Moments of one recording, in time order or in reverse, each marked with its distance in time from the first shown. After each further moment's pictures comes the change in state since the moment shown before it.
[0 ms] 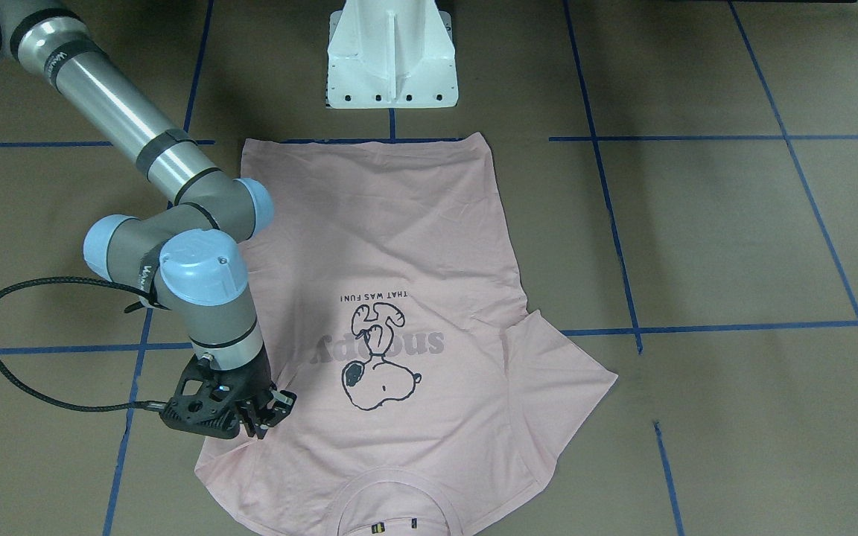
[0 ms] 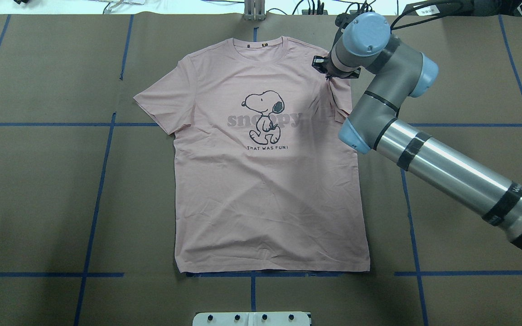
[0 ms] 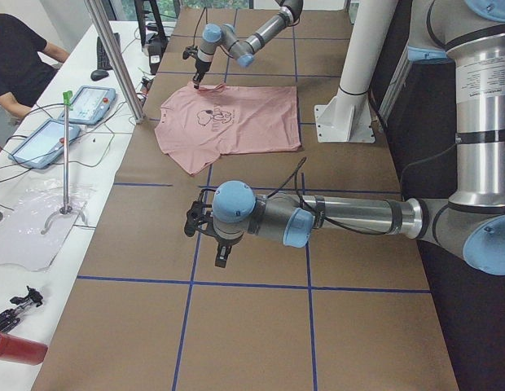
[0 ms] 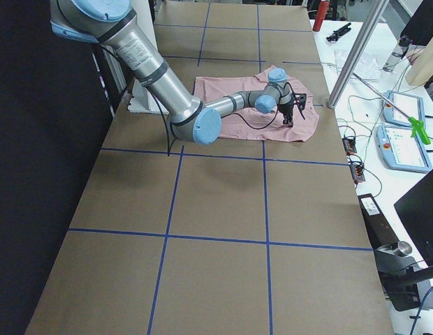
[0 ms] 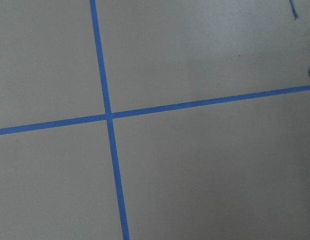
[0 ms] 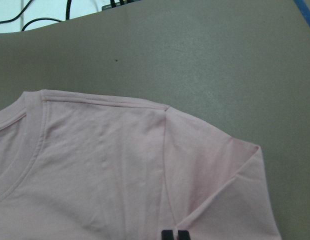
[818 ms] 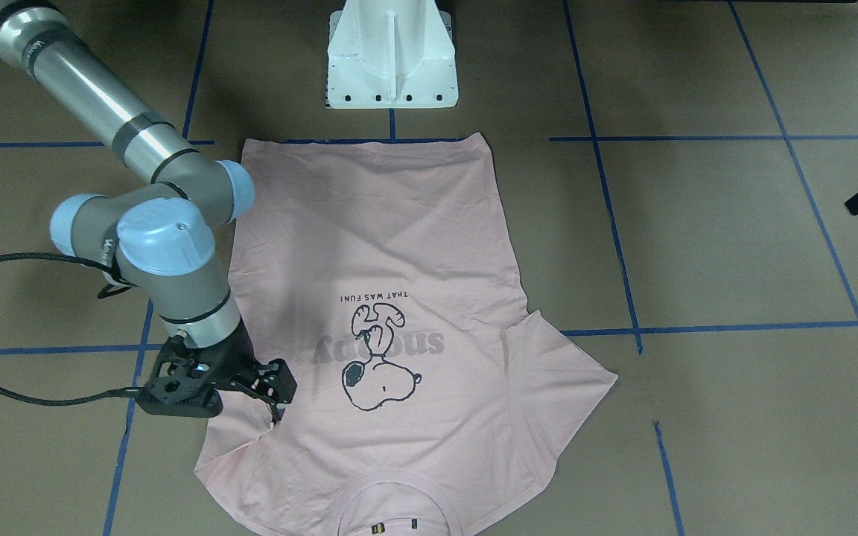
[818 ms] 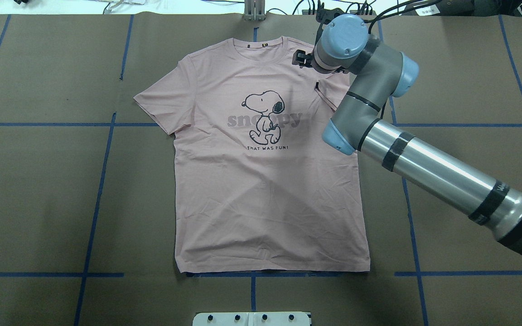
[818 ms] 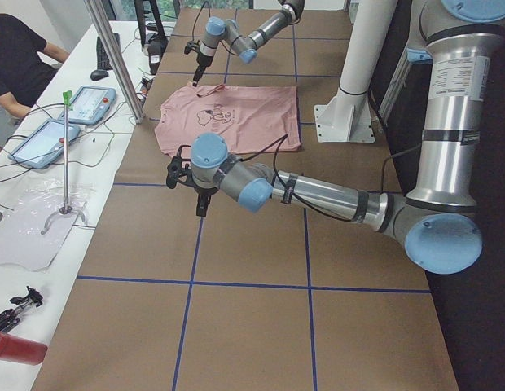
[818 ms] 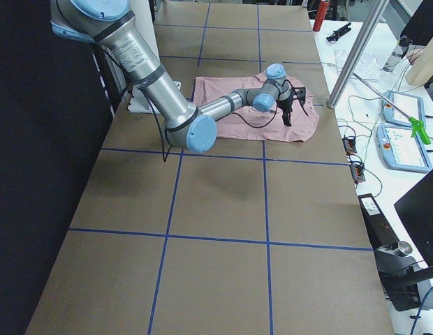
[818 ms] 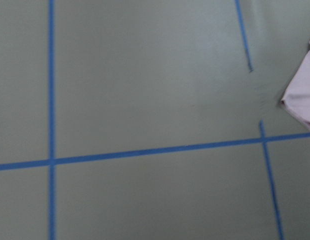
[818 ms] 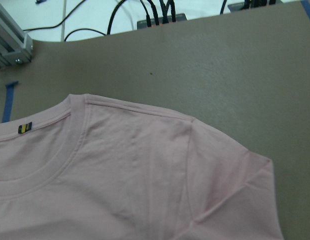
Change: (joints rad) left arm 0.251 -0.223 0.011 -0.187 0.079 -0.545; right arm 0.057 -0.175 0.274 0.003 0.137 -0.092
